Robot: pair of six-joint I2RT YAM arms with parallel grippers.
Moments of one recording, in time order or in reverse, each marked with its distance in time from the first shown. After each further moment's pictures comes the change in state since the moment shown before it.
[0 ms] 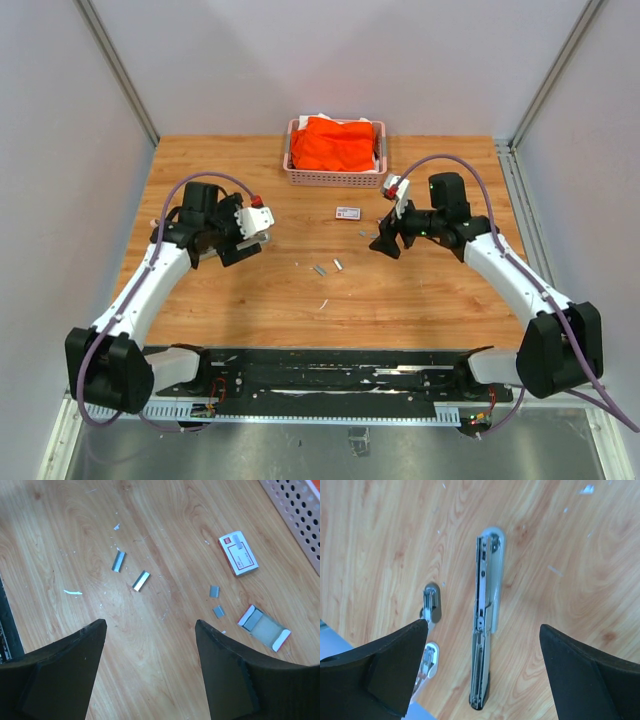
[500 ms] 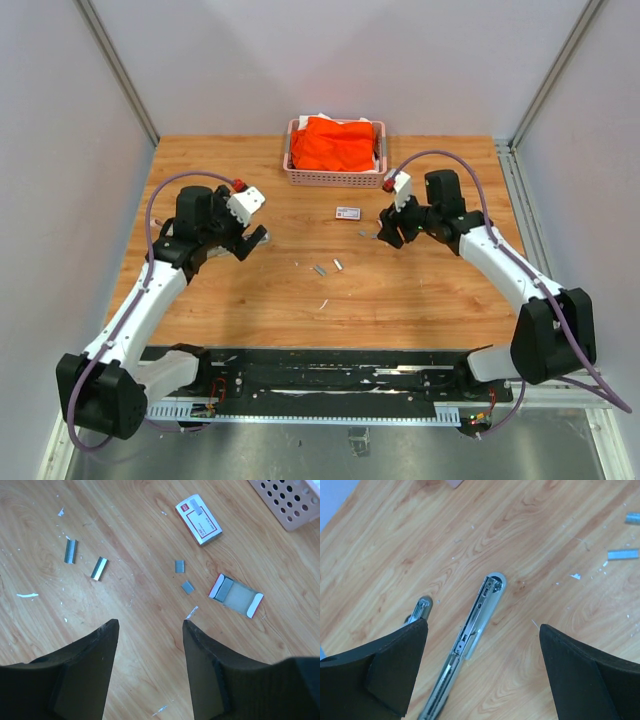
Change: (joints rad) left arm -0.041 -0.145 -0.068 0.199 0.036 -0.425; right arm -0.006 0.061 0.035 0.000 0.208 0.060
